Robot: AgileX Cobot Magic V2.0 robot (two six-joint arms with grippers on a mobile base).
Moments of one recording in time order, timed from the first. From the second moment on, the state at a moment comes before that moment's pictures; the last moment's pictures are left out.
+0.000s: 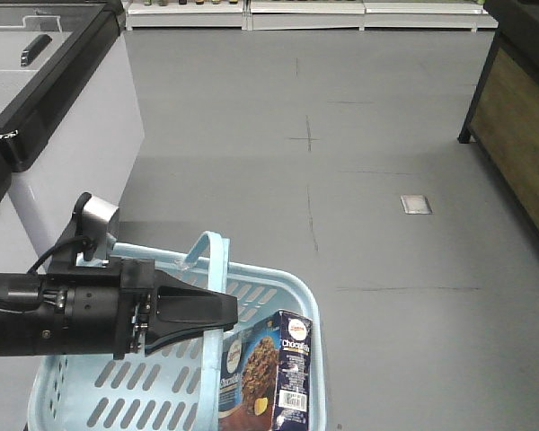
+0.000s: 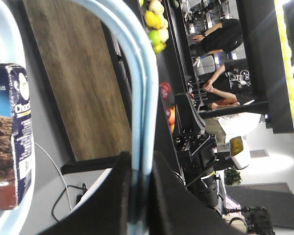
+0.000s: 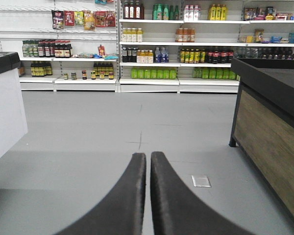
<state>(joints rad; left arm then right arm) -0.28 1.33 -0.66 -1.65 1.05 0.81 -0.02 -0.01 0.03 -0.04 0.09 0.03</state>
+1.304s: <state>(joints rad) -0.28 1.33 -0.66 -1.65 1.04 0.81 -0.02 -0.01 0.03 -0.04 0.09 0.03</state>
